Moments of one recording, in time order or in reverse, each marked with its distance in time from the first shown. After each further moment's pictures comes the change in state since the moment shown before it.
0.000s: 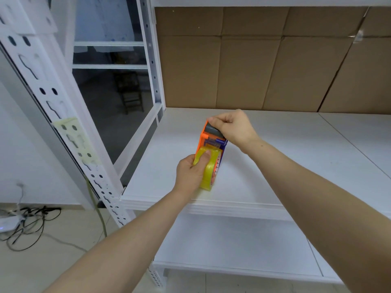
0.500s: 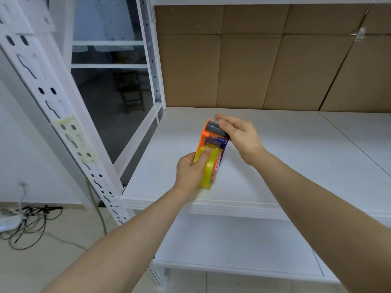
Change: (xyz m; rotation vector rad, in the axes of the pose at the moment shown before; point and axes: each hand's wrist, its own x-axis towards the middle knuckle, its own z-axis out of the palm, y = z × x) left_hand 0.000 0.003 0.003 0.008 0.015 -0.022; right_hand -0.010 0.028 0.001 0.393 -0.007 0.079
